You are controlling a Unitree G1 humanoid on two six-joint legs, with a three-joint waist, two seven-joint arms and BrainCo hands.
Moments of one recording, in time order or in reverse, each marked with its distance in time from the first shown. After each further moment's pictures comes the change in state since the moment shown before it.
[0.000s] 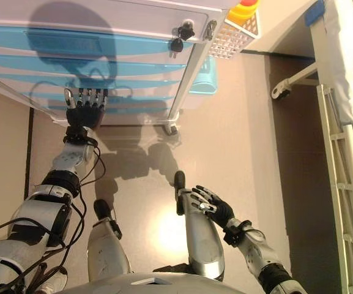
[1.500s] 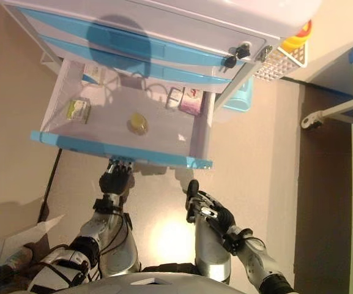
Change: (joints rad) left arm 0.548 -0.251 -0.059 -0.122 0.042 0.027 -0.358; right arm 0.083 0.011 -0.020 -0.061 -0.001 0.023 -0.071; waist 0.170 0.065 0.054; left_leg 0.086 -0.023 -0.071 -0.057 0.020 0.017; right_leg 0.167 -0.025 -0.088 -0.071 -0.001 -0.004
